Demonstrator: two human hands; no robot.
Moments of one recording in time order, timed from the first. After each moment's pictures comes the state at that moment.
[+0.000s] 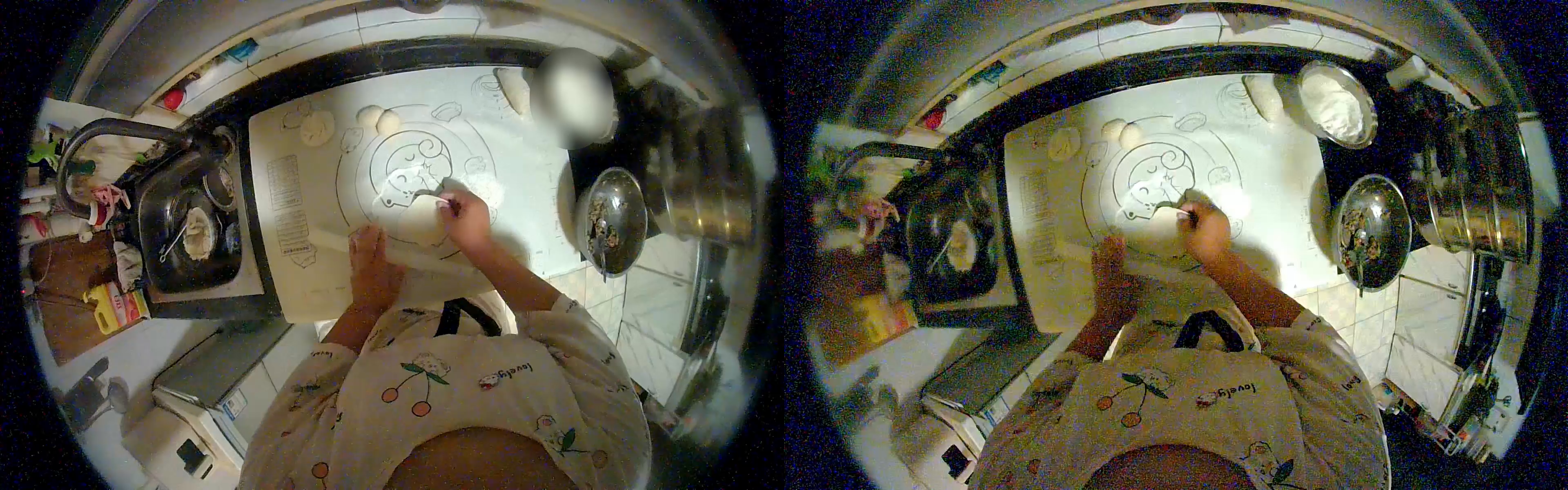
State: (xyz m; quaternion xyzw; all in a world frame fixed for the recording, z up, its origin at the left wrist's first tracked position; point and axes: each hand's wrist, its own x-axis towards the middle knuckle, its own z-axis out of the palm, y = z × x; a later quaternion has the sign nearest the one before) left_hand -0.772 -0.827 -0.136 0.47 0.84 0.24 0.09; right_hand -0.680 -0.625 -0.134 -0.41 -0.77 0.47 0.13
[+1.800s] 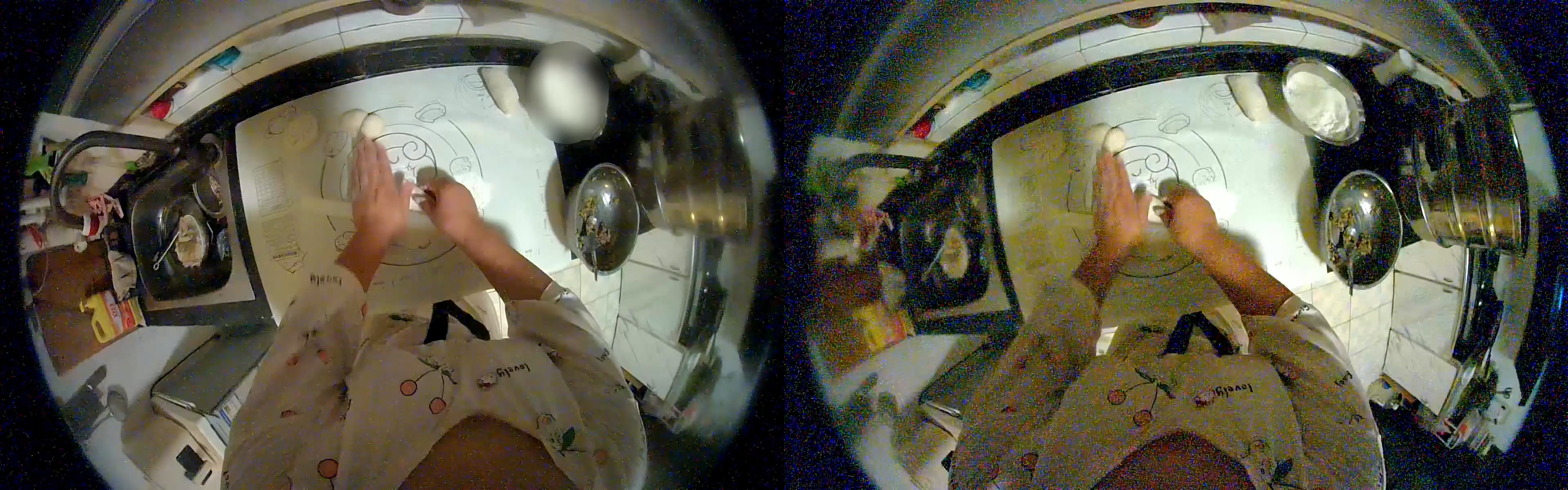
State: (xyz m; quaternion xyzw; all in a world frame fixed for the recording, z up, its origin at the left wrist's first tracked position) left_hand -0.818 -0.687 -0.121 0.48 0.85 0.21 -0.01; right_hand -0.699 -0.597 -0.112 -0.32 -0.89 0.32 0.04
